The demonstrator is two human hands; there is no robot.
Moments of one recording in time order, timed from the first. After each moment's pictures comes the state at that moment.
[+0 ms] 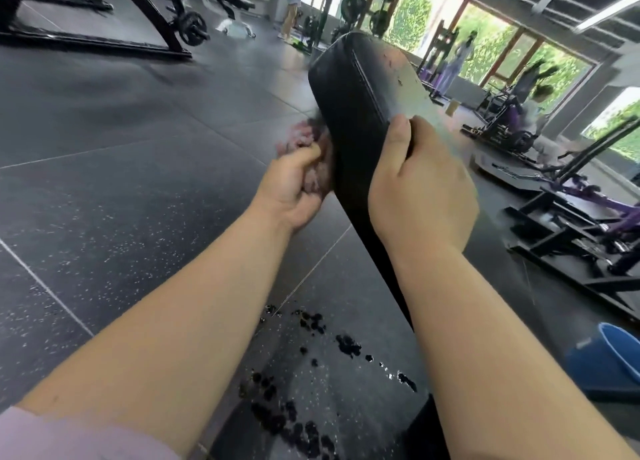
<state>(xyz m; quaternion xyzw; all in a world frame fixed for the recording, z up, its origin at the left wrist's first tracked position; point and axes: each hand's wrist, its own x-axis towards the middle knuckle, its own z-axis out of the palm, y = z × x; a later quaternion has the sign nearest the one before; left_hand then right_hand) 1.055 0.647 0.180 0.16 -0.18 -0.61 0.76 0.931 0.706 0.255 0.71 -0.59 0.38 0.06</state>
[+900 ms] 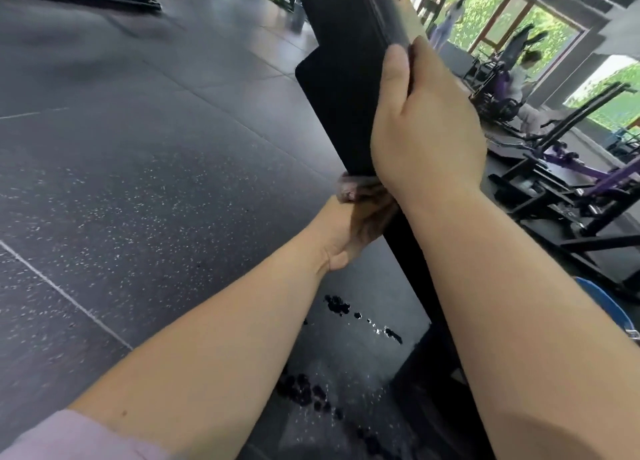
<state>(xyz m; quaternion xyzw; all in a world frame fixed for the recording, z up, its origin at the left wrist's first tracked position) 0.952 0.691 0.116 0.20 -0.33 -0.67 0.63 0.917 0.709 0.242 0.76 -0.54 0.35 0.09</state>
